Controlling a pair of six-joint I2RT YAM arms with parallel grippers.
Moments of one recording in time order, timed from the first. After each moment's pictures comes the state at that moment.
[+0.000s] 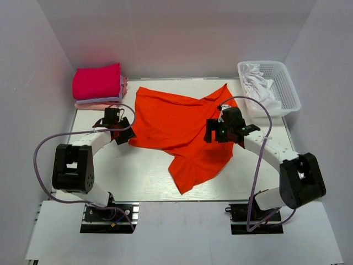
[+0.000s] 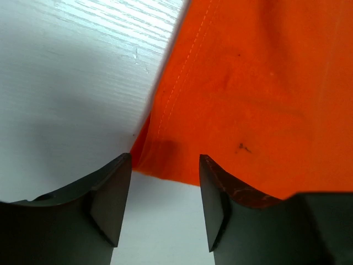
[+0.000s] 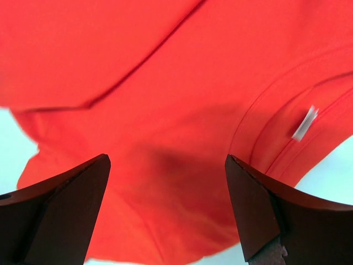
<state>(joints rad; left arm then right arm) -0.09 1.53 0.85 -0.28 0.09 -0.53 0.42 1.42 0.87 -0.30 -0.10 0.28</state>
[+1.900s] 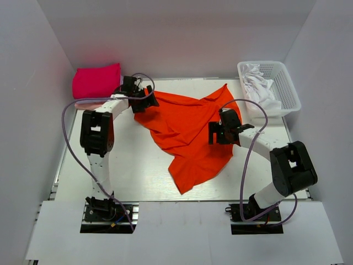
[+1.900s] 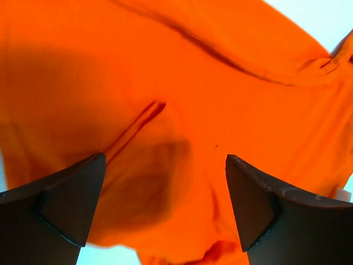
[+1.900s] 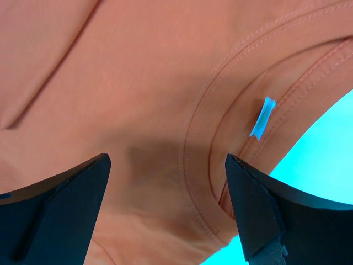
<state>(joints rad) -0.17 2.16 1.65 -0.34 0.30 -0.44 0.42 1.53 0.86 -0.29 0.05 0.29</state>
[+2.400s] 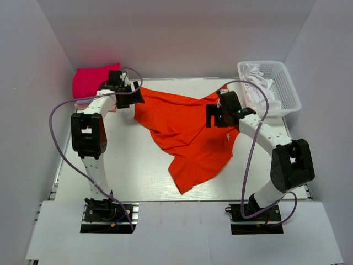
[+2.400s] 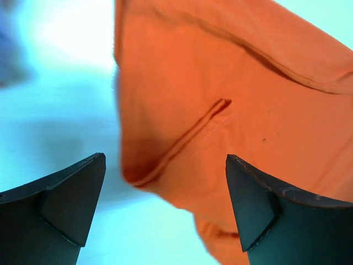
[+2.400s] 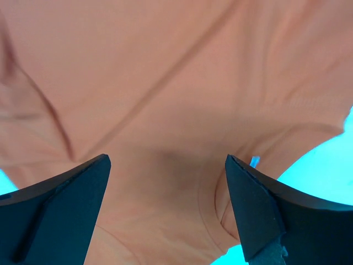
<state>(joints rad) -0.08 2.07 1.67 -0.48 0.22 -0.31 0.41 1.57 1.12 -0.42 0.04 0.24</state>
